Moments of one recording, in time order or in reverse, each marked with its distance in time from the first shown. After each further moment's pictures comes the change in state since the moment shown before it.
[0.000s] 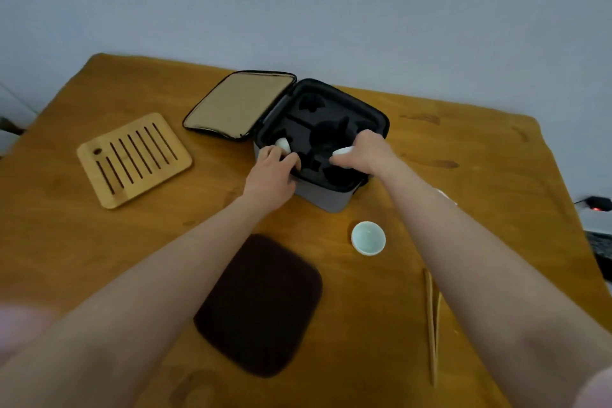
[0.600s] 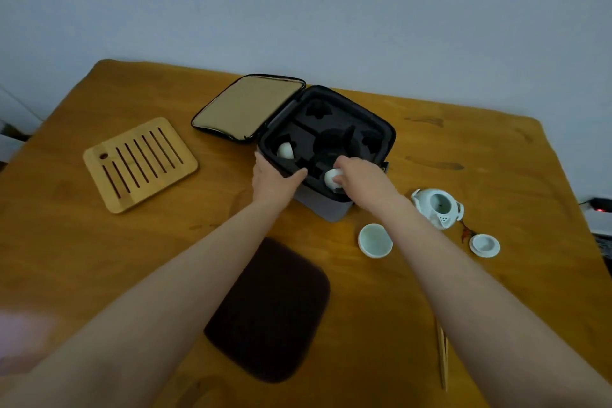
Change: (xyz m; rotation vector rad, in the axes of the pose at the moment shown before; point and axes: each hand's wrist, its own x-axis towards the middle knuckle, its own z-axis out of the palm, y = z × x) left_hand -0.002 0.001 0.011 -0.797 0.138 -0.564; right_hand -0.031 0.003 0.042 -0.229 0.058 -0.279
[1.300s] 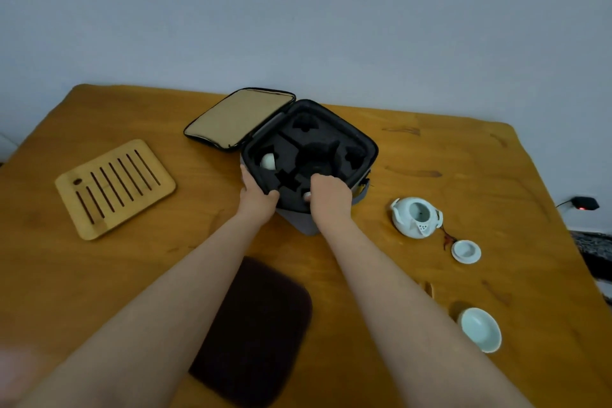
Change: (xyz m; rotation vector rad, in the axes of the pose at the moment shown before) left_hand 0.015 0.000 0.013 0.091 -0.131 -0.082; right_hand 0.012 -0.019 0.026 -0.065 0.155 0.206
